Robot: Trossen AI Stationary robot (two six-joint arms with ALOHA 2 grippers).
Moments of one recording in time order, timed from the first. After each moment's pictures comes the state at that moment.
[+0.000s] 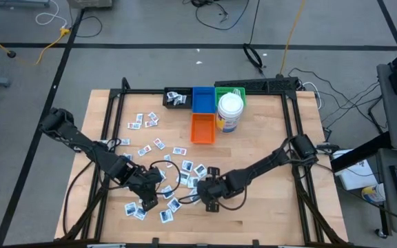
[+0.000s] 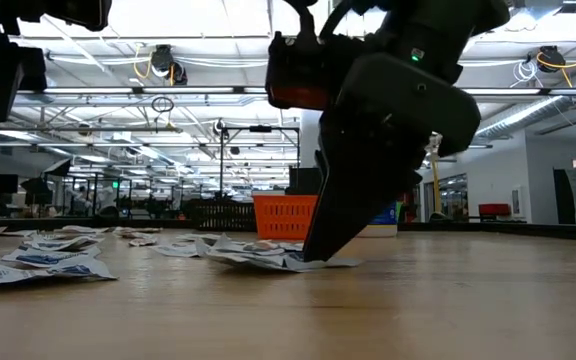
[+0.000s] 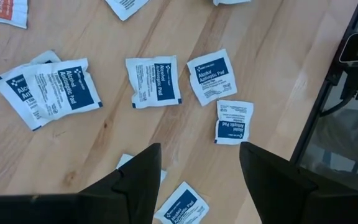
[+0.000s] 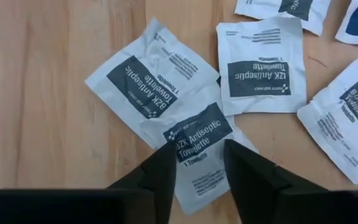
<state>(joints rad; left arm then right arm) -0.58 1.38 0.95 -0.67 -0.01 -1.08 0.39 2.06 1.34 -0.37 0.18 0.41</state>
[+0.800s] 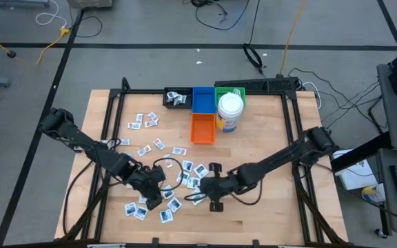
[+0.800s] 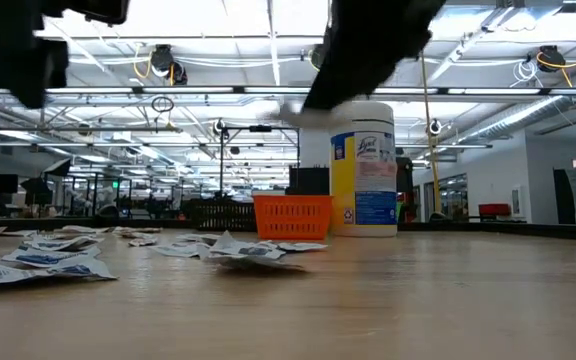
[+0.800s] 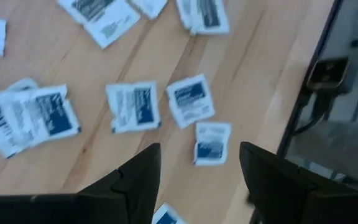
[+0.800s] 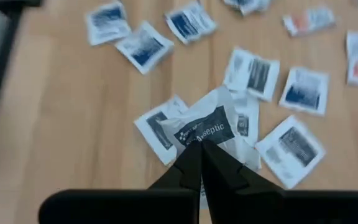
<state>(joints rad) -0.54 1.39 0.95 -0.58 -0.01 -1.07 0.41 1.85 1.34 -0.40 0.21 0.34</state>
